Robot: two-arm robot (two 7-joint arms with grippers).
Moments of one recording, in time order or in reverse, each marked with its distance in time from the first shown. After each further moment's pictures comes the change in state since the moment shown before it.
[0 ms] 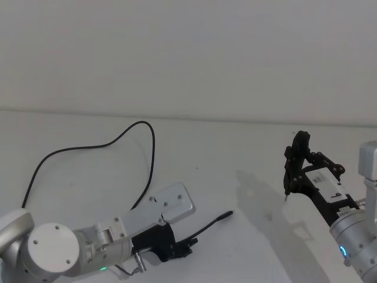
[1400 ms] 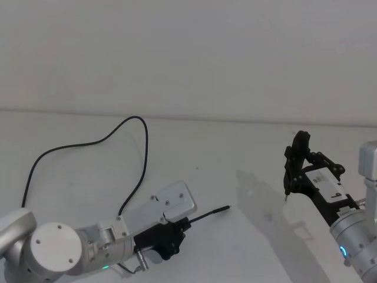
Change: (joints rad) left arm -0.002 -0.014 -0.002 0.012 0.008 -0.007 0.003; right arm 0.000 0.000 0.000 0.000 0.000 0.000 0.000
